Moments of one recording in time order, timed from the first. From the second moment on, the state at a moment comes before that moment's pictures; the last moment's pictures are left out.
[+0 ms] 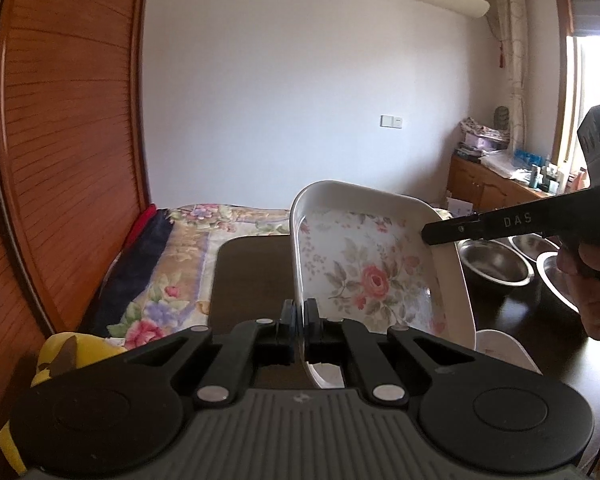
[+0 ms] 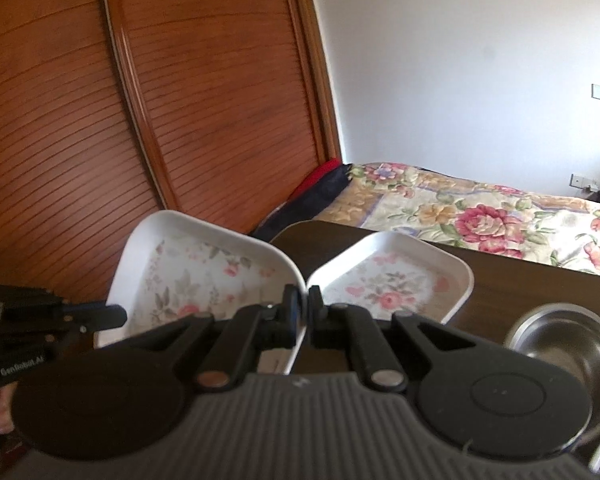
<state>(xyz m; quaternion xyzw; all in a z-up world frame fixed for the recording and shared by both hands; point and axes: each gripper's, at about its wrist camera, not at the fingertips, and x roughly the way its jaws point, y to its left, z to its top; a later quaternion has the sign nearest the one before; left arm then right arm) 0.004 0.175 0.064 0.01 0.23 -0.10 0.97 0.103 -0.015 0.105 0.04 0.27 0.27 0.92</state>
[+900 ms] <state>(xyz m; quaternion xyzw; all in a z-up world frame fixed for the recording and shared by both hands) -0.040 0.105 0.046 0.01 0.25 -0.16 0.96 0.039 -0.092 0.085 0.05 0.28 0.23 0.93</state>
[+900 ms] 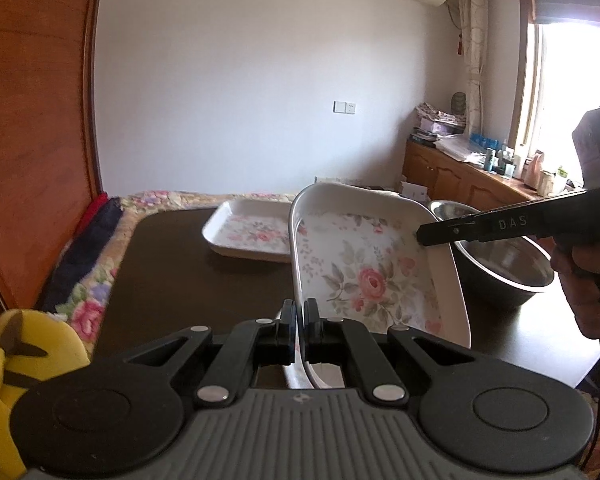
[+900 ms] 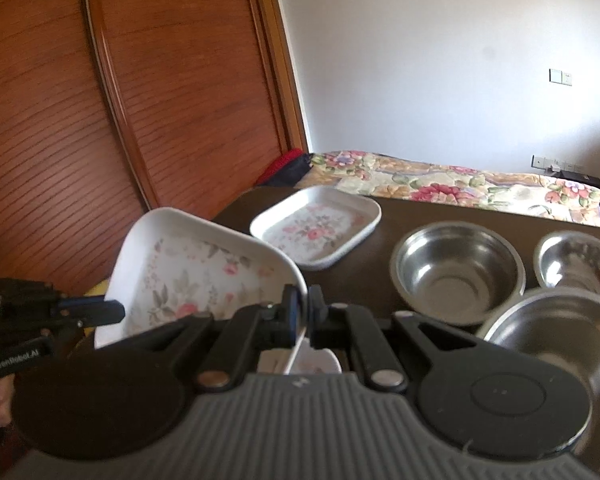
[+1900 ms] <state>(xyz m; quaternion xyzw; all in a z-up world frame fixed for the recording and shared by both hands) -0.028 0.098 0.008 -0.02 0.28 -0.15 0.95 0.044 -0.095 0.049 0.04 0.31 0.22 0.92</state>
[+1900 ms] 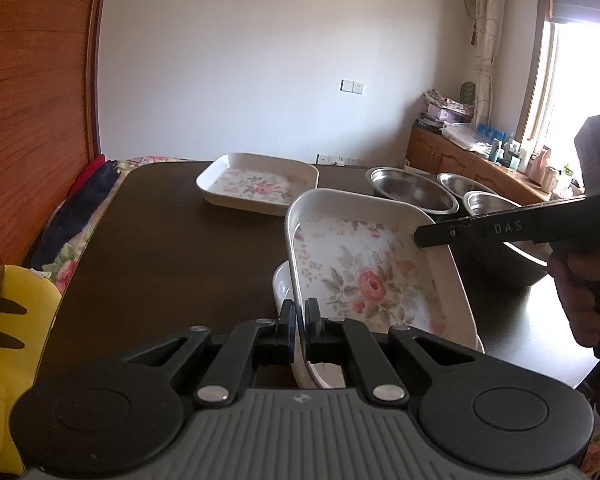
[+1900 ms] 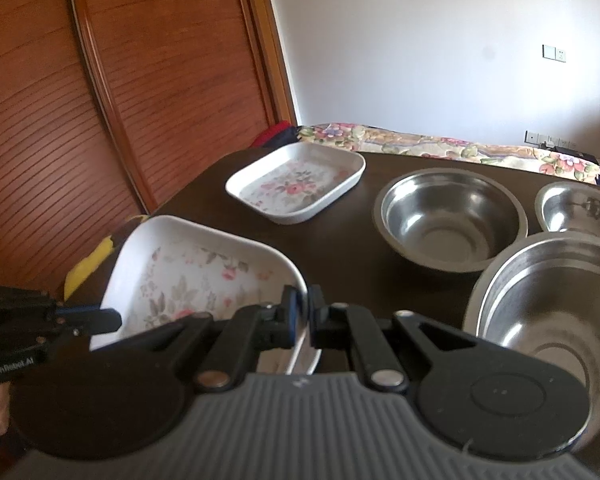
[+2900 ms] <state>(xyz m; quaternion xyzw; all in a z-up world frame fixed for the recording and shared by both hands) -0.053 0.094 0.018 0.00 0.23 -0.12 0.96 -0.019 -0.098 0.057 0.01 0.23 0.23 0.95</state>
